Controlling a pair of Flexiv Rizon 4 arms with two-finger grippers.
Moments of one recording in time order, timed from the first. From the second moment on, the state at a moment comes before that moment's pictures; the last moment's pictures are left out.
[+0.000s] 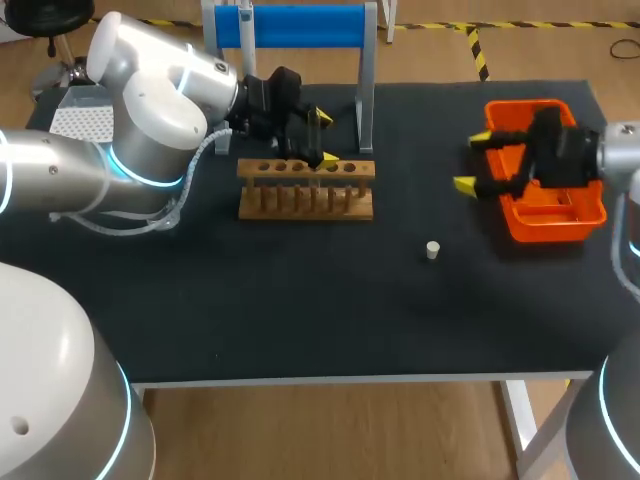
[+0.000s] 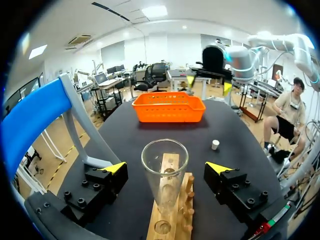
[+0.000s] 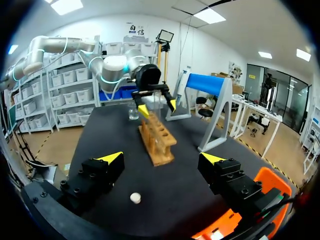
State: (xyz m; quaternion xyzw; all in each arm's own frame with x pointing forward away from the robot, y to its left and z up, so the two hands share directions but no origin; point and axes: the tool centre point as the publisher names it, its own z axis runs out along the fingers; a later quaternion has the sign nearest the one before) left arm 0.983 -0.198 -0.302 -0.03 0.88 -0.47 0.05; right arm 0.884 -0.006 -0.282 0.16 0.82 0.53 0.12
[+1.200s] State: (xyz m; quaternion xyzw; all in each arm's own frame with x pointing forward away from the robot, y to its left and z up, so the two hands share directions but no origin) left arm 0.983 -0.198 -0.302 -0.03 0.88 -0.47 0.05; right arm 0.815 -0.009 -0.369 0.20 0.85 0.47 0.11
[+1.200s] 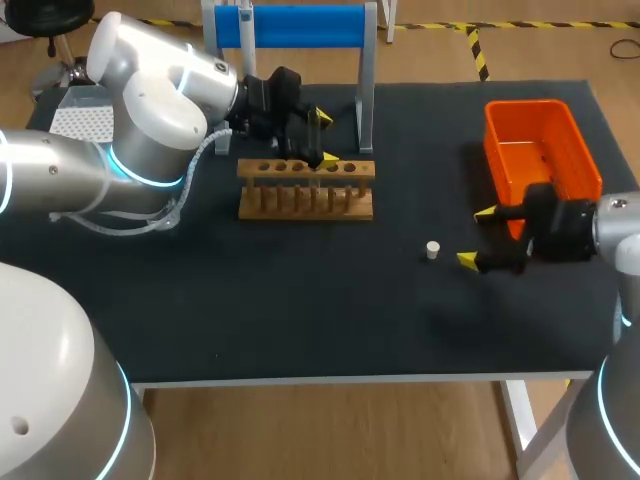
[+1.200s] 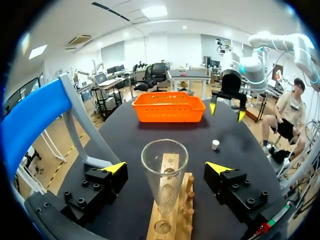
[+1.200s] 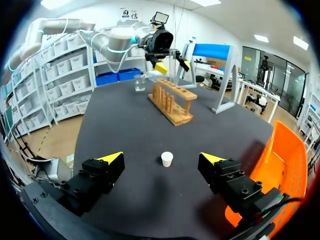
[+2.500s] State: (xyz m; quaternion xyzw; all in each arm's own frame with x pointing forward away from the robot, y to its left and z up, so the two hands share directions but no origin) left arm 0.983 -0.198 -0.302 -0.03 0.88 -0.47 0.05; right arm 0.827 0.021 -0.406 0.22 0.86 0.44 0.12
